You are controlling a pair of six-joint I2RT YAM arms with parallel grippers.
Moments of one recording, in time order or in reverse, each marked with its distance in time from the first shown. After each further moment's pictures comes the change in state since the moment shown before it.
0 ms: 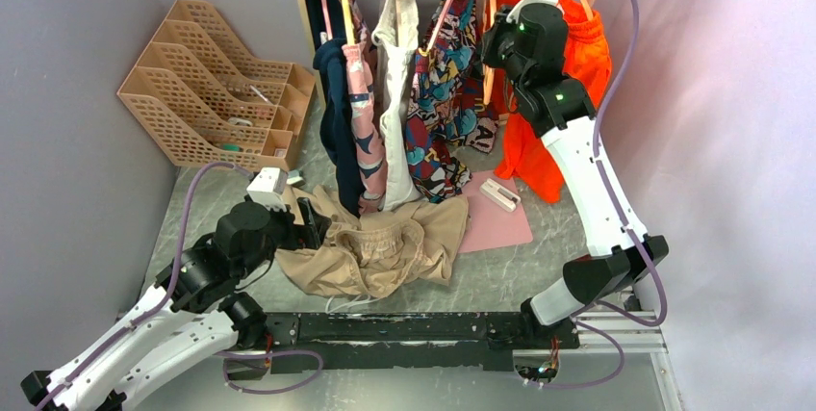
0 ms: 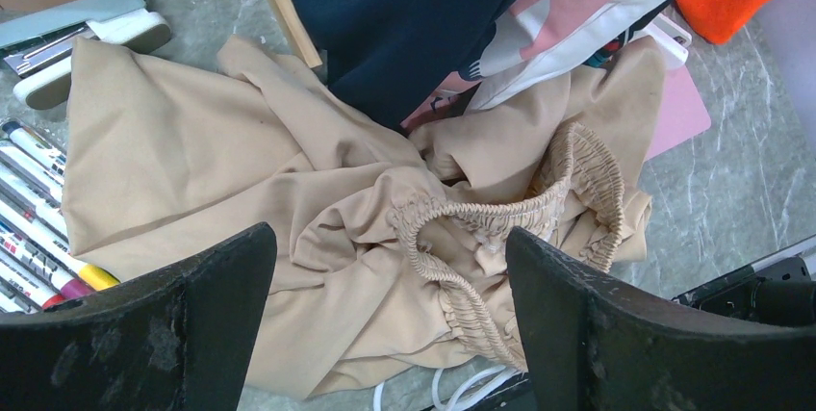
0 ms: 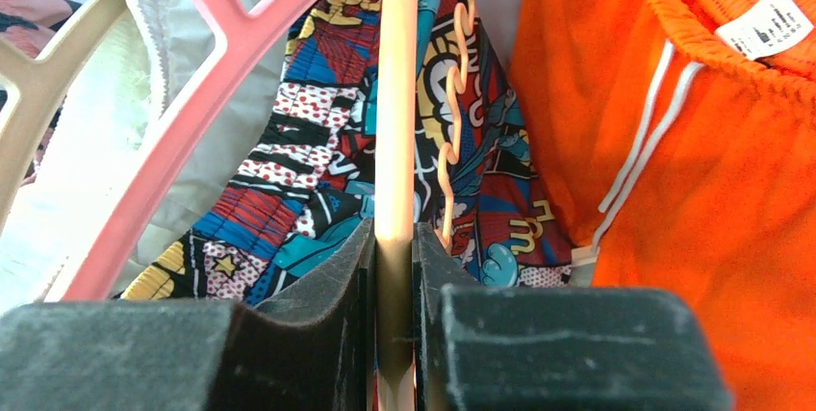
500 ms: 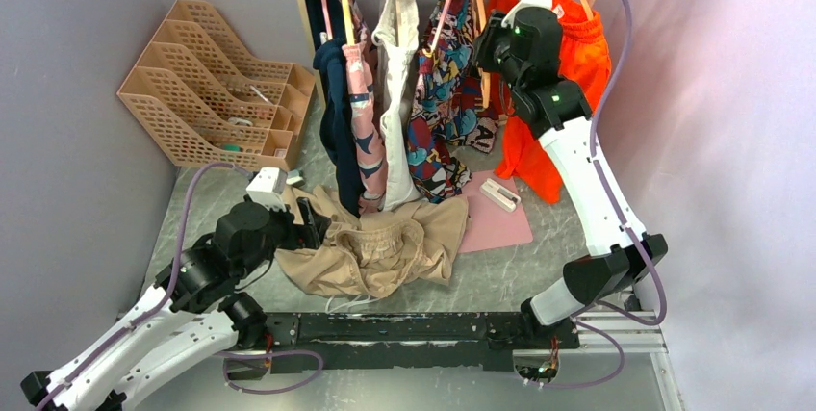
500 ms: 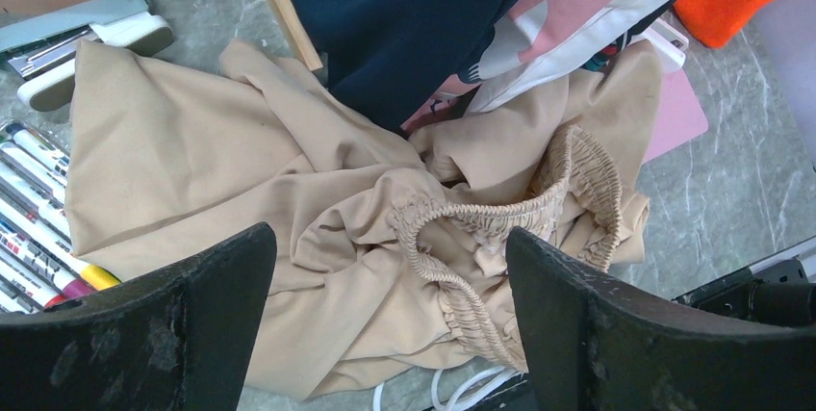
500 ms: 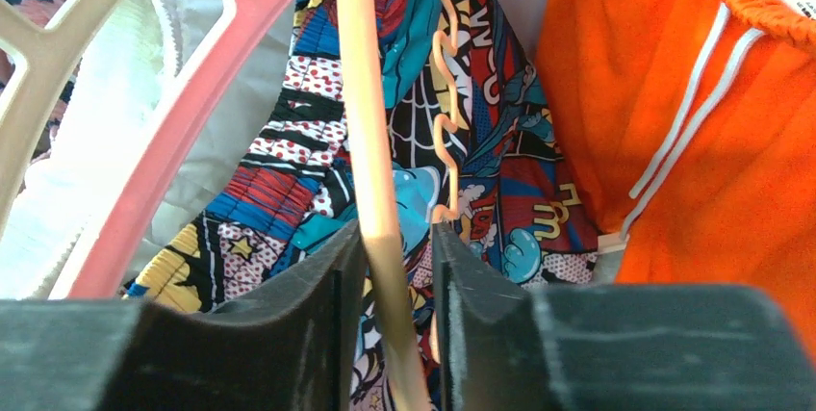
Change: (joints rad) left arm 0.000 -0.006 0.003 -0.003 -0.003 0.000; right arm 0.003 -0.007 -0.035 -0.002 -0.037 0.035
